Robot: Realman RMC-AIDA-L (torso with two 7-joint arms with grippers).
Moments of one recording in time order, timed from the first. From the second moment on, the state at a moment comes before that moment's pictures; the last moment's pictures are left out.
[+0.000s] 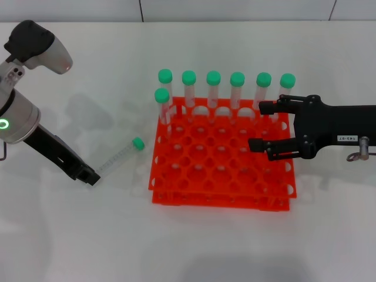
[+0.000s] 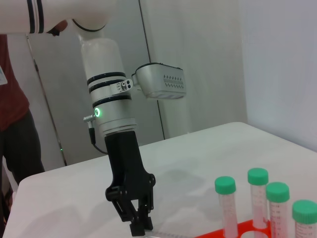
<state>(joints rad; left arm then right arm) -0.81 -2.00 0.93 0.71 2.73 1.57 -2.12 0.43 2.02 -1.20 -0.88 -1.63 -1.44 1.46</state>
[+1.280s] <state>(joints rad) -0.80 -2.00 0.92 0.73 2.68 1.53 -2.11 0.43 2.01 -1.20 -0.88 -1.62 -1.45 1.45</state>
